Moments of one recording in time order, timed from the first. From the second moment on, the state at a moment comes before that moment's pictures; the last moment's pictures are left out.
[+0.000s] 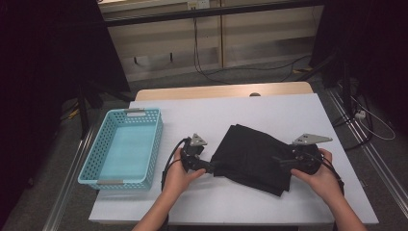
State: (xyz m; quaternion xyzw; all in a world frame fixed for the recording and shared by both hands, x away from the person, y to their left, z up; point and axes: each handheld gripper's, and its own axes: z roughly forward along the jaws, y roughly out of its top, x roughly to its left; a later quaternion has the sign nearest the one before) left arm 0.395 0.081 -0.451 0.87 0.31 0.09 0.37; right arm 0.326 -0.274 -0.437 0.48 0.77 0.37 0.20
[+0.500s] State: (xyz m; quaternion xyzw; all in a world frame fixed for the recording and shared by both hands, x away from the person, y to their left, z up) left arm 0.394 0.082 -0.448 0.87 0.31 0.09 0.38; right arm 0.325 -0.272 -0.436 0.48 0.77 0.37 0.20
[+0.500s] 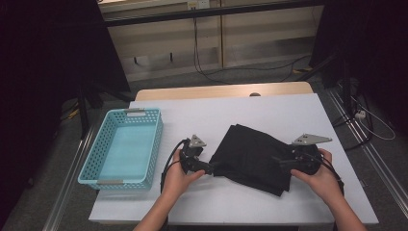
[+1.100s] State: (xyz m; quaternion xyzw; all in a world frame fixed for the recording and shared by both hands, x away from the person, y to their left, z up) left arm 0.401 0.075 -0.438 0.85 0.33 0.10 0.39; right arm 0.324 -0.269 -0.433 0.47 0.77 0.38 0.20
